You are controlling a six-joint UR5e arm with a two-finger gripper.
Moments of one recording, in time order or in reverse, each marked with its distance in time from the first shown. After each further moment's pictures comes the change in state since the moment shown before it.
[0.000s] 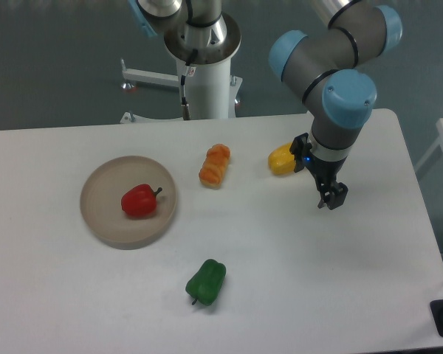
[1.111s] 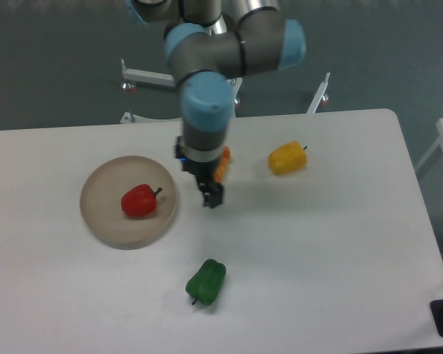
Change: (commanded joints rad) arm -0.435 0.107 -0.193 0.020 -0.072 -0.497
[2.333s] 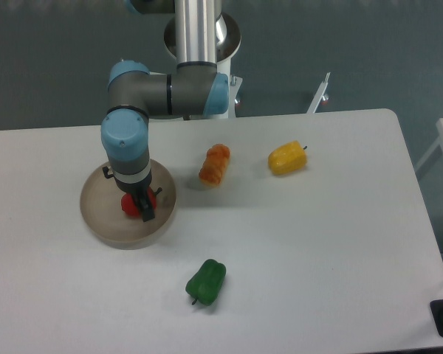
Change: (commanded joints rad) arm -0.111 -0.117 -0.121 0.239 0.031 -0.023
